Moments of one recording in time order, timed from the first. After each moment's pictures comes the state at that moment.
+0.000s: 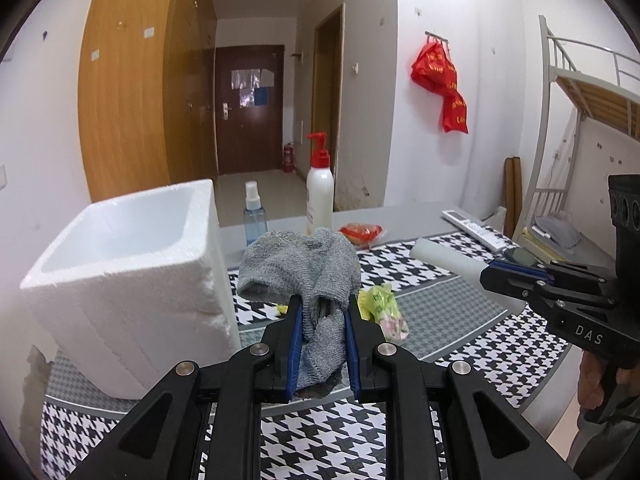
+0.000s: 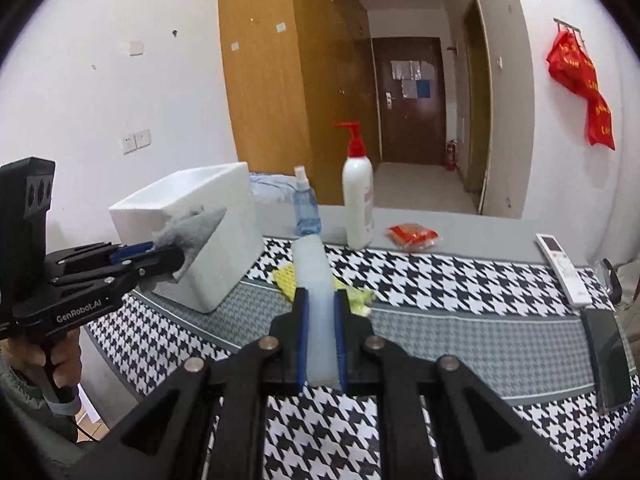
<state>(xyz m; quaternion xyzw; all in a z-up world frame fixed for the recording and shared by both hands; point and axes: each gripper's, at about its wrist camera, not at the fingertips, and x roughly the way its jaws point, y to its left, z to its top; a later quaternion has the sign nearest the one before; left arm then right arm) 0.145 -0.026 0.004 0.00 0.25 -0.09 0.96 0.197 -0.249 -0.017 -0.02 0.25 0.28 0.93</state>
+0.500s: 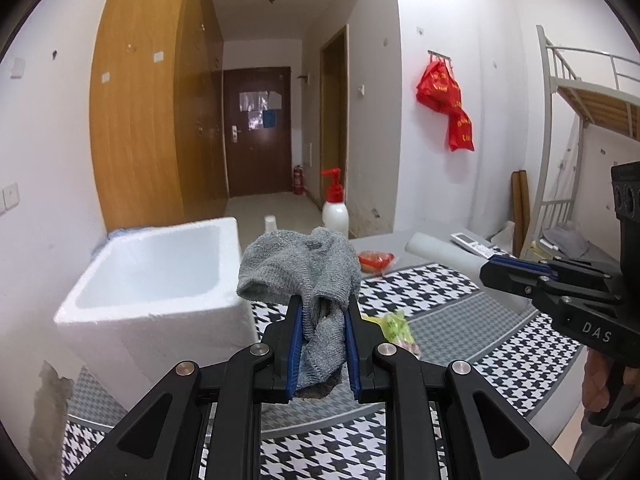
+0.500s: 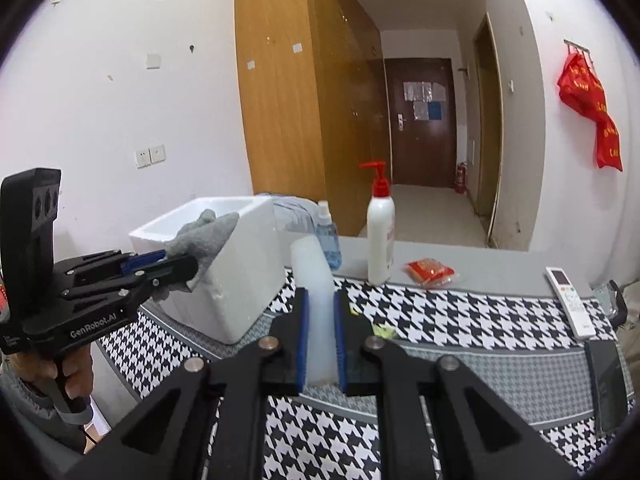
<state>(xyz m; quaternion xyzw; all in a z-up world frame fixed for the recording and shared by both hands) 0.135 -0.017 0.027 0.02 0.21 -0.07 0.97 0.190 -0.231 0.008 -0.02 0.21 0.30 0.93</state>
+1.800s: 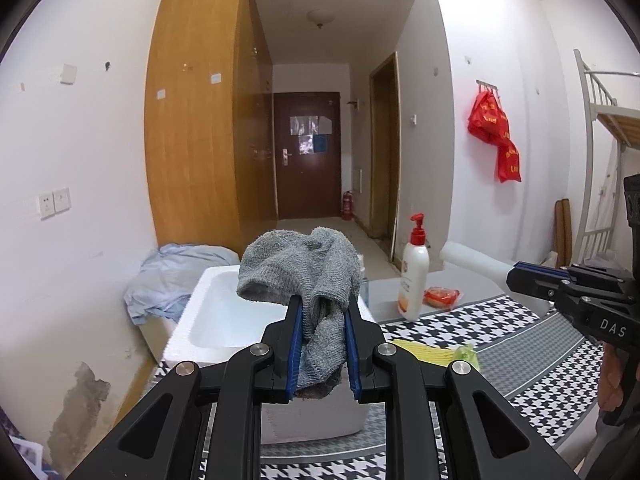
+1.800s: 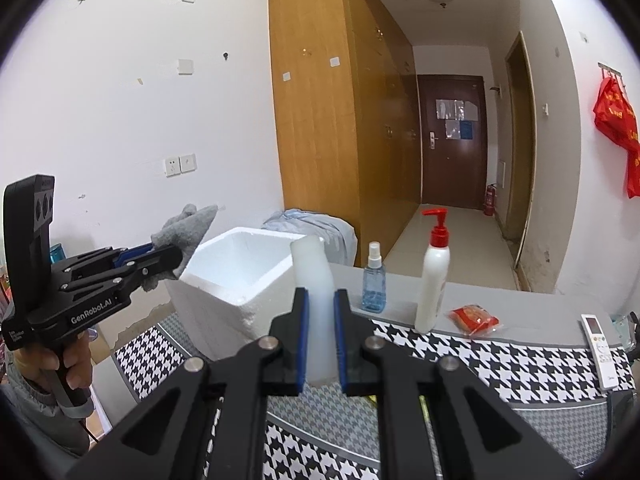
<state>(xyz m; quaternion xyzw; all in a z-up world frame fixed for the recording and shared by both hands) 0.124 0.053 0.055 0.01 0.17 0.02 0.99 0.206 -0.177 0.040 -0.03 0.18 0.35 0.92</state>
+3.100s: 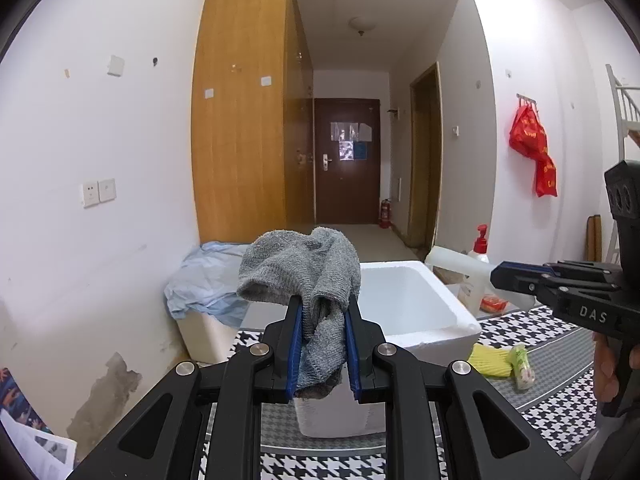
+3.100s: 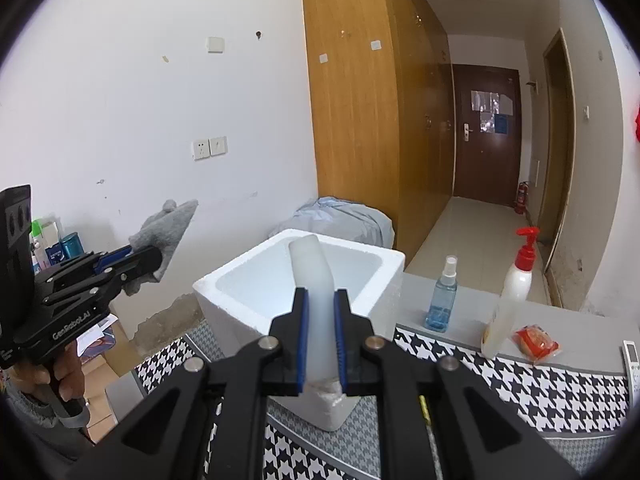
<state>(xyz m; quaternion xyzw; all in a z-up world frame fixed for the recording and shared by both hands) 0.099 0.109 0.058 -0.01 0.15 0.08 0.98 0.223 -0.081 0.048 -0.05 0.20 0.40 0.89</state>
